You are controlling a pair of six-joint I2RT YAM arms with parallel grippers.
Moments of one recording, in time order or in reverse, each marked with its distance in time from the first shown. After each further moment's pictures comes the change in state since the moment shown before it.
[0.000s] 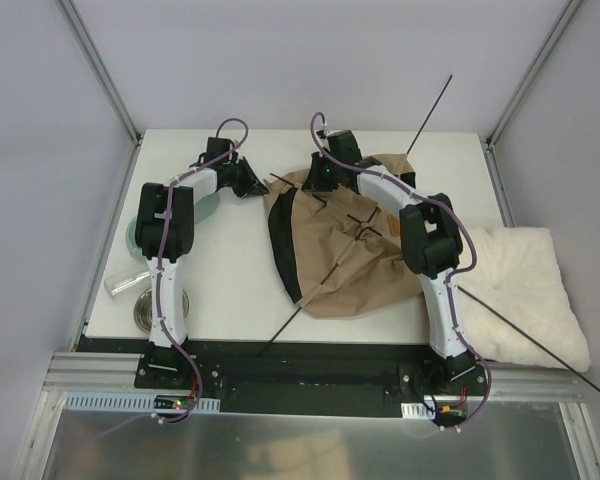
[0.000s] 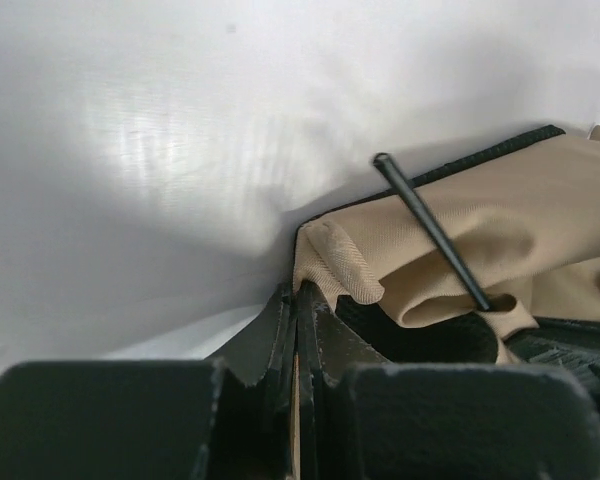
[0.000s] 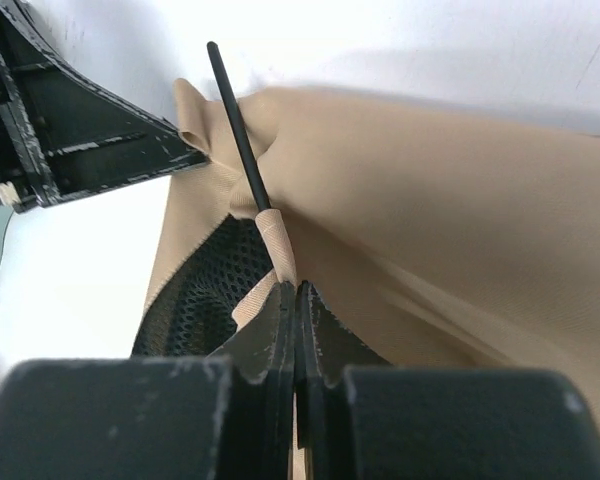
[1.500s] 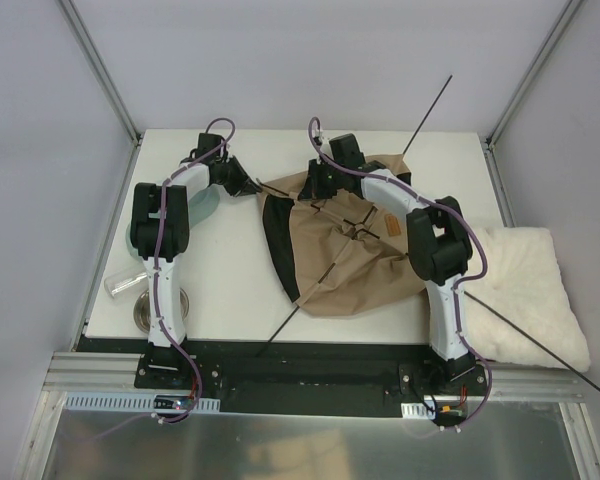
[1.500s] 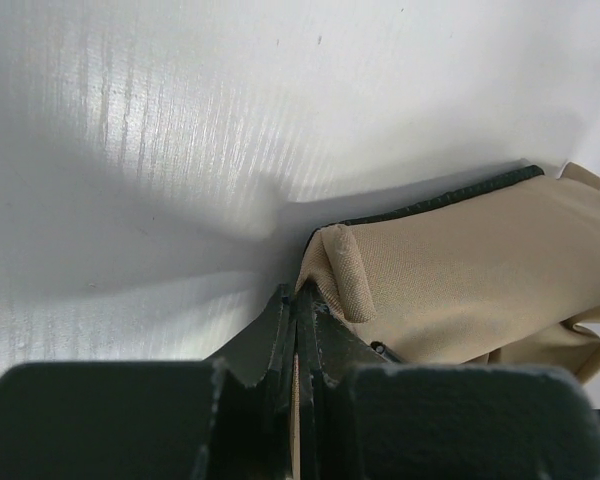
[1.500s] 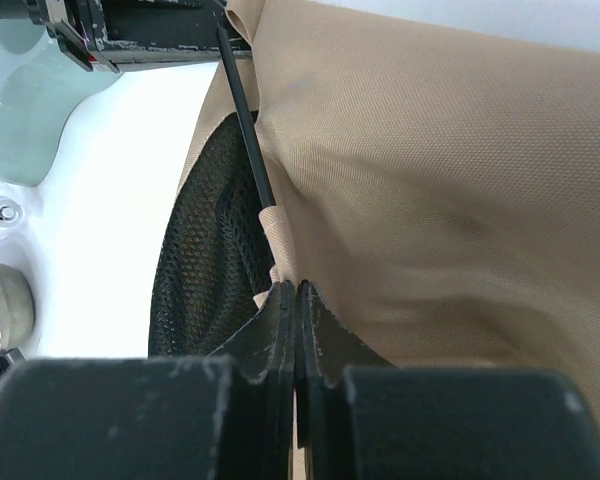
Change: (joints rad) left arm 0.071 -0.010 0.028 -0.107 0.032 -0.077; right arm 0.010 -0.104 -0.120 -0.006 -0.165 -0.084
